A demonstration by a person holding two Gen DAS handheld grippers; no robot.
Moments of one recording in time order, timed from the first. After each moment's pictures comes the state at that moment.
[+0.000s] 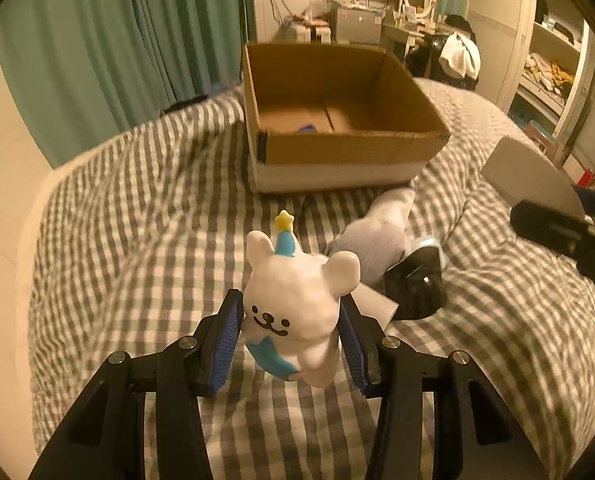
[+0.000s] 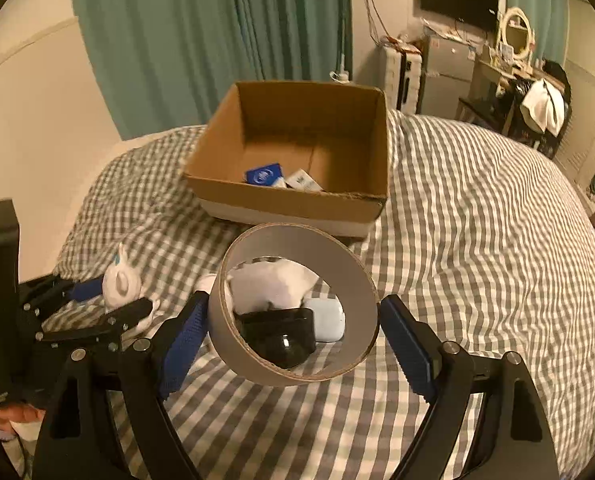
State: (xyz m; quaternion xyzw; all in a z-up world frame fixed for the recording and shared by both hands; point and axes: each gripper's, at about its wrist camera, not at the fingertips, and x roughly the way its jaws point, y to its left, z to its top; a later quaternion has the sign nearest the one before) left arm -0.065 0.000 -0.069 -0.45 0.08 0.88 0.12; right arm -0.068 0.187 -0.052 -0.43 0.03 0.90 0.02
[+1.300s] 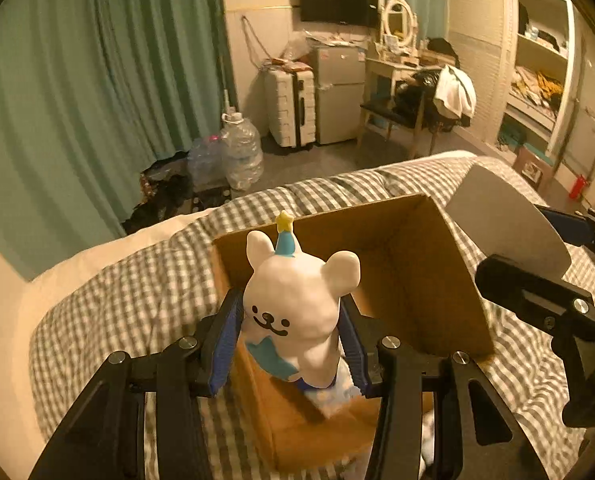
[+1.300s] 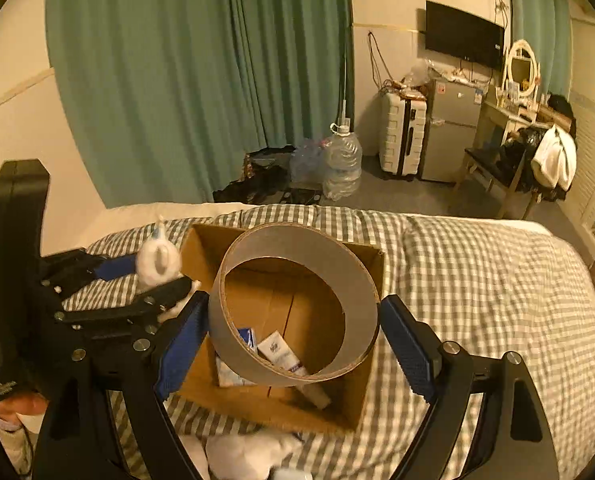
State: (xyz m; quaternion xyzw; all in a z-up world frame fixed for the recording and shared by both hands) left arm -0.288 0.066 -0.014 -0.39 0.11 0.90 0.17; right arm -0.245 0.240 0.012 -0.36 0.04 0.93 0.01
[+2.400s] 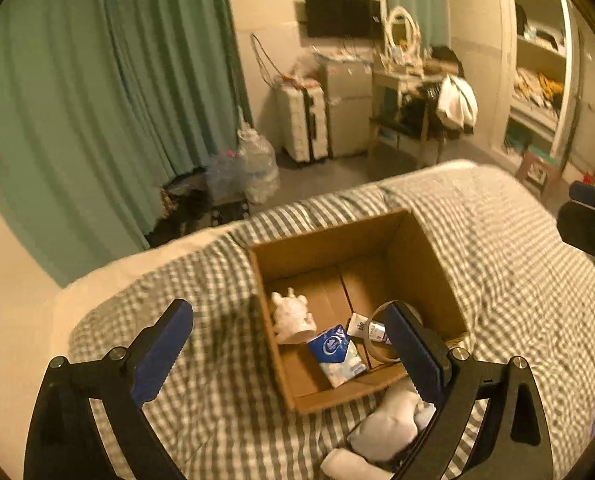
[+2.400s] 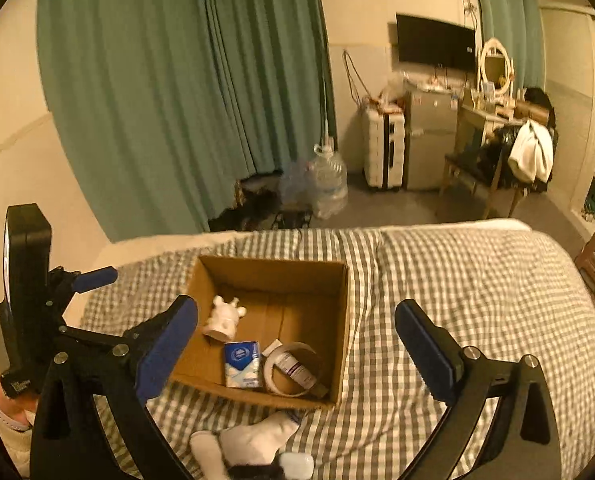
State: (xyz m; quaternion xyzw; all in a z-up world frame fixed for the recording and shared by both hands) left arm -0.211 0.040 0.066 -0.36 0.12 0.92 0.13; right arm -0.172 0.256 0.078 -0.32 0.07 0.94 0.04
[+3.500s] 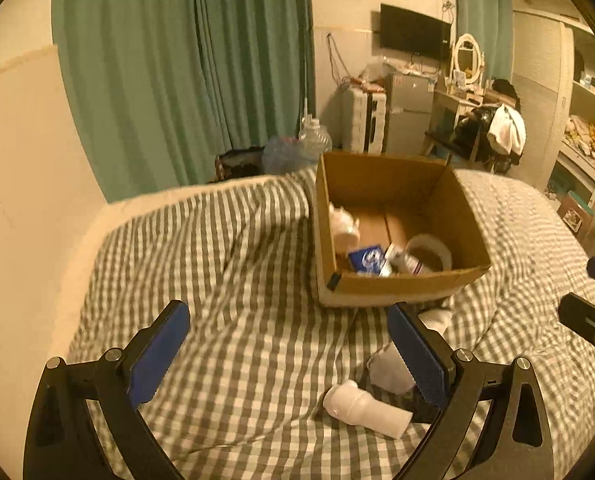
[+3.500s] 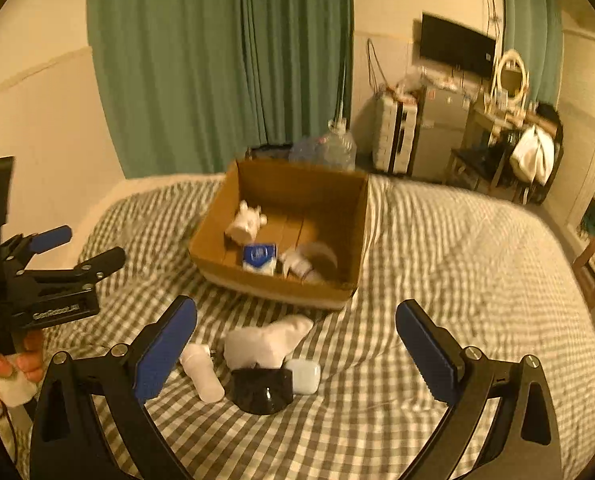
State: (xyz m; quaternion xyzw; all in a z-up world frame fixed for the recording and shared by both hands) left arm -0.106 -0.022 -0.014 -0.37 0.04 0.93 0.03; right arm -0.079 0.202 0.000 -0.37 0.01 0.93 0.02
